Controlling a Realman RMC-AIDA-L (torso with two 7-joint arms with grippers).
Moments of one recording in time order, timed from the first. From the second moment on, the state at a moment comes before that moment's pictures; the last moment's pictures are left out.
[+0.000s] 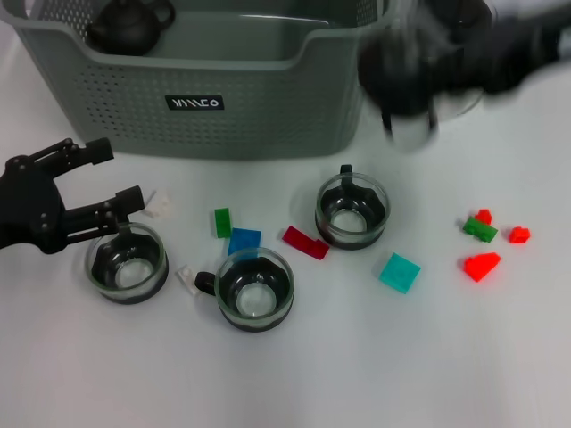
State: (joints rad) left arm -0.33 -2.11 0.24 0.77 2.10 1.92 -1.23; right arm 0.69 2.08 -0.92 -1.57 -2.06 -1.92 2.46
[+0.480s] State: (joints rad) left arm -0.34 -2.12 0.25 0.76 2.10 1.92 -1.24; right arm 0.93 2.10 -1.09 -1.40 -2.25 -1.30 2.44
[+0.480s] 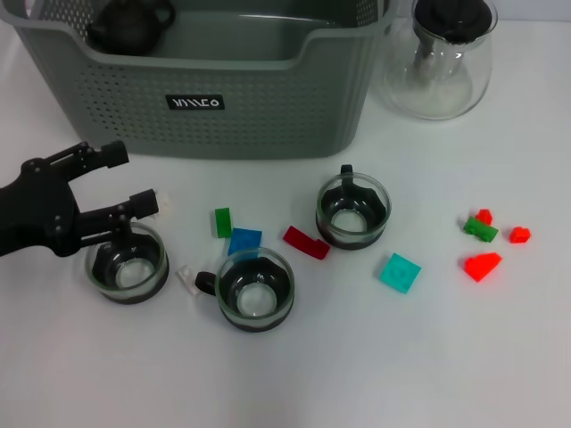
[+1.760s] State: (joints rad) left arm -0.33 -2.13 0.25 0.72 2.10 1.91 -1.24; right arm 1.29 2.10 -1.17 -0.43 -2.52 -0.78 2.42
